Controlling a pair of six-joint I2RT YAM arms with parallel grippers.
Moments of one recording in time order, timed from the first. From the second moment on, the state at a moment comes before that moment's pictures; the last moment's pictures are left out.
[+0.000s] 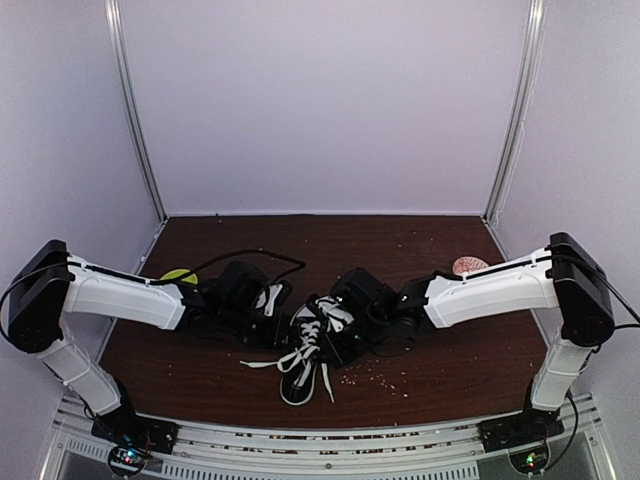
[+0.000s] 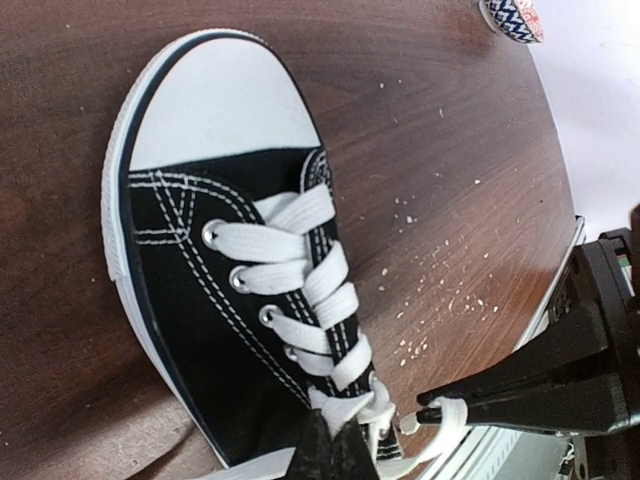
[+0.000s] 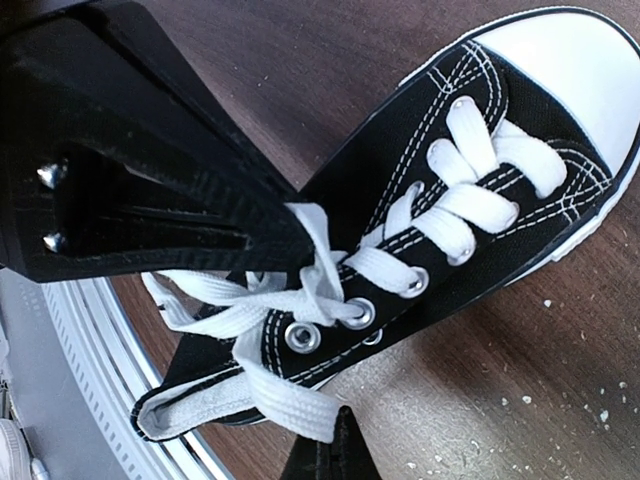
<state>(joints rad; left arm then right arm) -0.90 1.57 0.79 -0.02 0.29 -0.72 1.07 1.78 1.12 -0.26 -0.21 0.49</state>
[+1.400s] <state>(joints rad) -0.91 1.50 0.75 0.02 0.37 -0.68 1.06 1.94 1.29 -0.23 -0.20 0.59</state>
